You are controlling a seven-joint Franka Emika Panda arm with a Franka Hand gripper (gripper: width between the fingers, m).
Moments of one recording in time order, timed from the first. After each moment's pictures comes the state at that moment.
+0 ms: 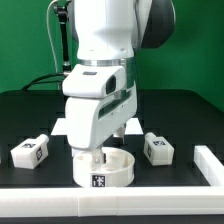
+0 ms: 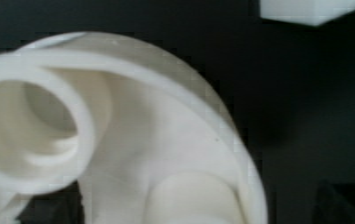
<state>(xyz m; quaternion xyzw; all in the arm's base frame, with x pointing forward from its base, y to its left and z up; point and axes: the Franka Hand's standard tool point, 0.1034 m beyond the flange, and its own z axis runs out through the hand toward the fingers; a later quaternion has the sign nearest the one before) 0.541 -0.019 0.017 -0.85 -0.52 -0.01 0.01</state>
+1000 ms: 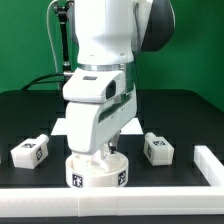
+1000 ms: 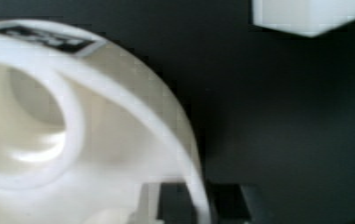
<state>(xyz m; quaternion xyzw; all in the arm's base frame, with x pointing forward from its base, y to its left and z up) 0.539 -0.020 0.015 -0.86 -0.52 -0.01 0.01</state>
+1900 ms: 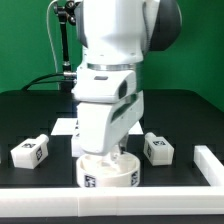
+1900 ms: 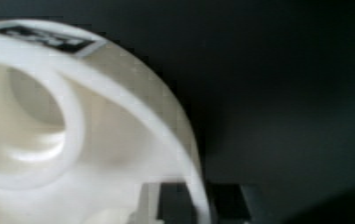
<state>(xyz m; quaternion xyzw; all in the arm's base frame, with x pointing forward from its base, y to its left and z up) 0.548 0.007 0.016 -0.84 -0.54 -0.01 0.02</state>
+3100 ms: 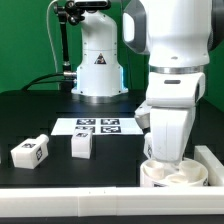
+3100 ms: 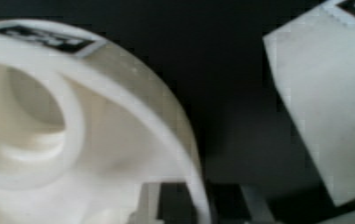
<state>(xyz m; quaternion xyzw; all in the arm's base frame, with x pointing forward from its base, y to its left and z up) 0.579 0.097 0.016 -0.84 -0.54 -0.02 0.02</state>
